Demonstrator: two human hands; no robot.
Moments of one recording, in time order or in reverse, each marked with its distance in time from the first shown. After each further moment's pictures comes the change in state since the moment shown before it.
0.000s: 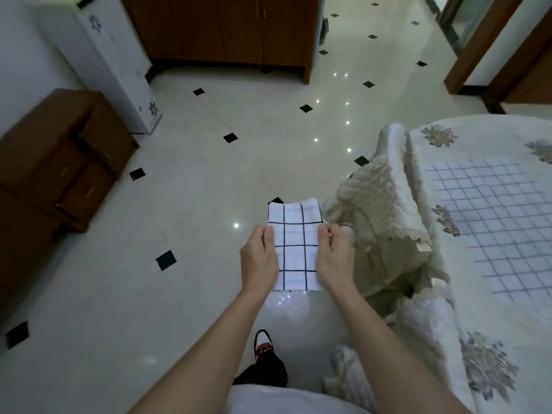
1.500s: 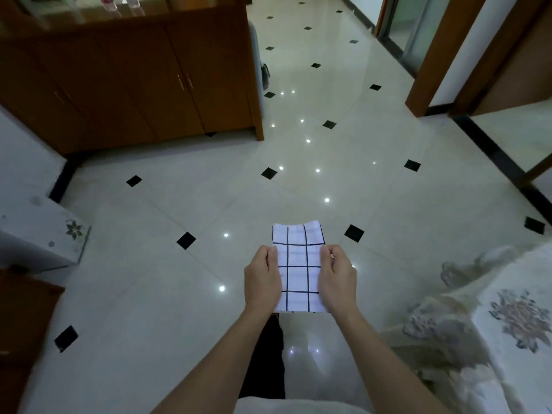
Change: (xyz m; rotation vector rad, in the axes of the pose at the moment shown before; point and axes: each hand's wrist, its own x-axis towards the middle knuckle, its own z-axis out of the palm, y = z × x) left_hand 0.662 0.145 0.278 0.097 -0.268 0.078; right_hand 0.679 -0.087 0.107 0.078 0.228 0.202
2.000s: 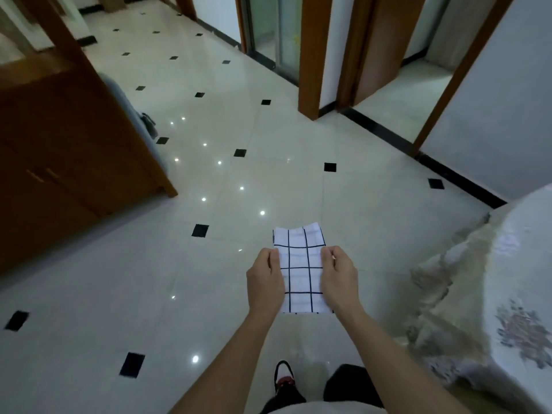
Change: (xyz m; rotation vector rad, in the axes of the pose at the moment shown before) left_hand 0.259 0.109 0.116 0.005 -0.405 0.226; right_hand 0.235 -0.066 0.007 0.082 0.416 0.215
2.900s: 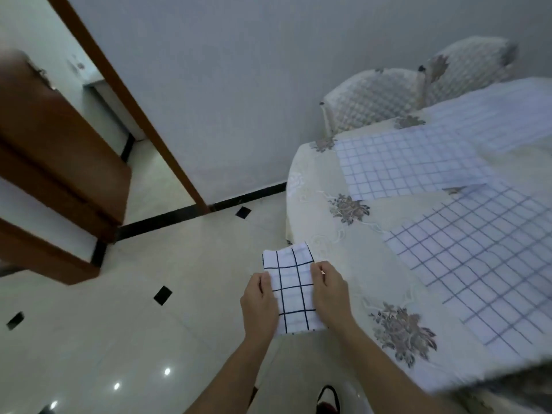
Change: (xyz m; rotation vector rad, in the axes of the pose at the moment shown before) left_hand 0.064 0.228 0.419 0.149 -0.920 0.489; right_hand 0.216 0.105 -0.293 0.253 0.939 0.361
